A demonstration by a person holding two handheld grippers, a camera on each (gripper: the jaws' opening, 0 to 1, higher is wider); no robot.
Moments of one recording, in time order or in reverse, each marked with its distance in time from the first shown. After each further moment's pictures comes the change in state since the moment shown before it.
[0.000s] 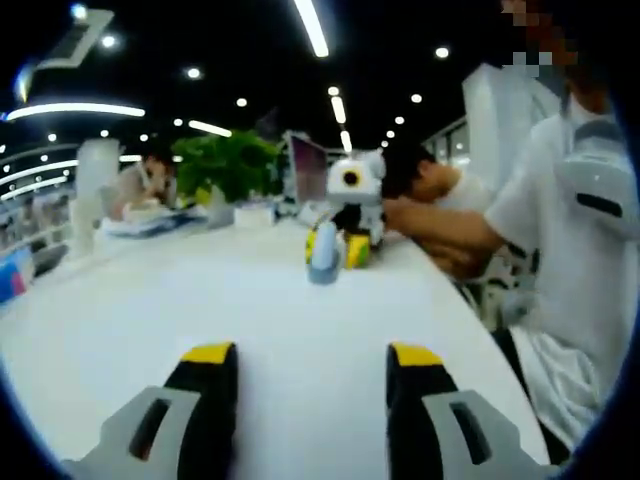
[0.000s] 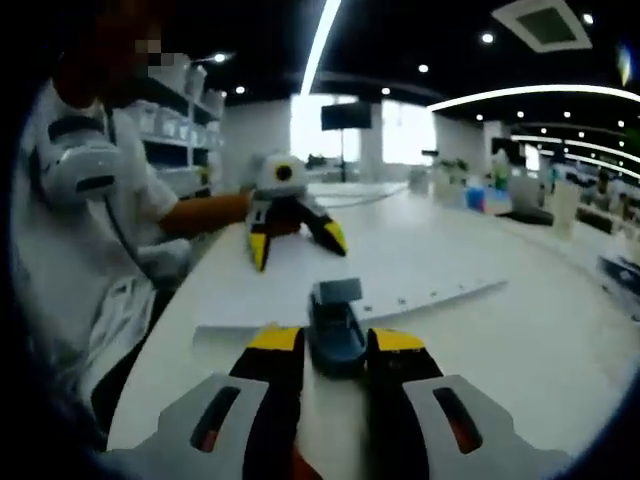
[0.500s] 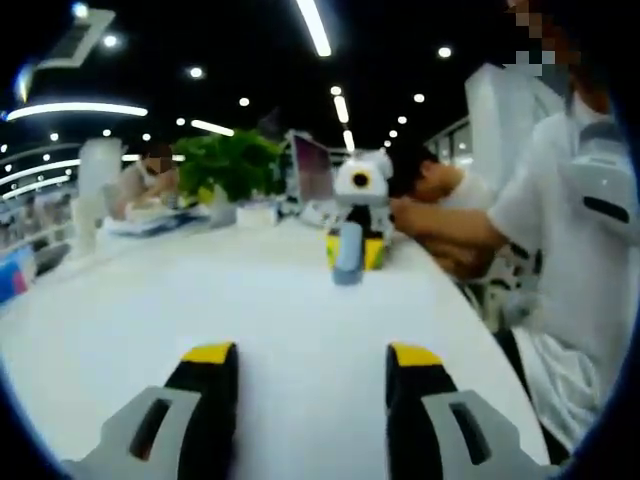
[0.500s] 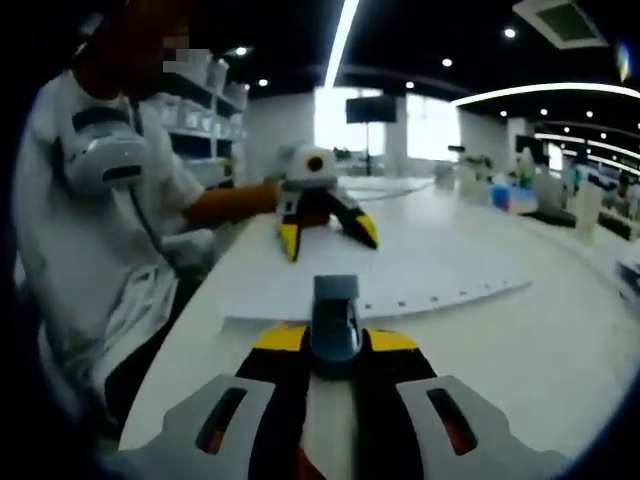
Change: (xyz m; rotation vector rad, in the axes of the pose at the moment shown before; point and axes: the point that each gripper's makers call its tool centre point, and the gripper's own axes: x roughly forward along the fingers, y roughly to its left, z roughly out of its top) left arm 0.000 0.007 -0.001 -0.004 0.003 0.011; right arm -0.007 0.023 -0.004 -0.033 0.010 0.099
